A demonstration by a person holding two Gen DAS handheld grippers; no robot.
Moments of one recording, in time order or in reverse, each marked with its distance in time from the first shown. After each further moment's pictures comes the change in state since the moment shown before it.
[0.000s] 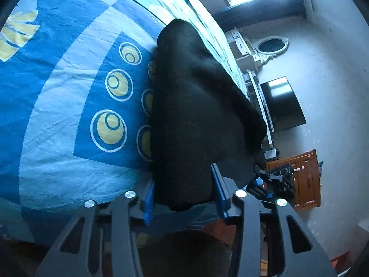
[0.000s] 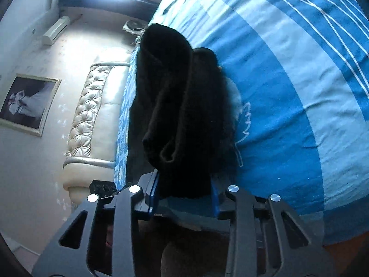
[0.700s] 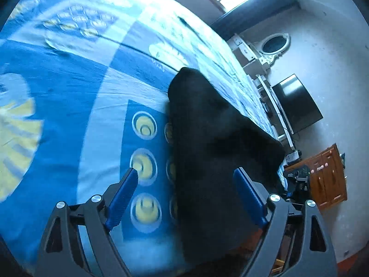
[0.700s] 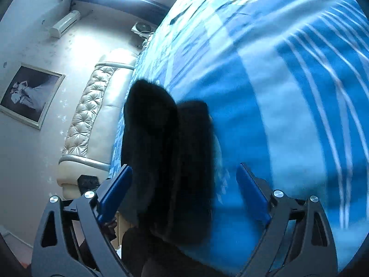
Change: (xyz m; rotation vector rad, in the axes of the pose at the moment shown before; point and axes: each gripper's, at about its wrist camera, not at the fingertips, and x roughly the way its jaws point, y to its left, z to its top) left arm 0.004 0.004 0.074 0.119 -0.081 0.136; right arm 0.009 -0.011 0.078 -0.101 -0.030 0.010
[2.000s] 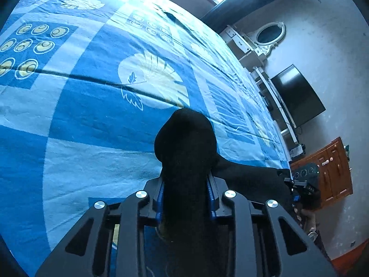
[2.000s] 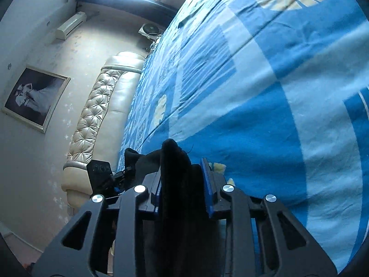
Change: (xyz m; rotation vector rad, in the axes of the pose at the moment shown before) left arm 0.068 -0.011 0.080 0.095 0.031 -0.010; right arm 0.057 0.015 0.053 -0.008 -0.018 0.041
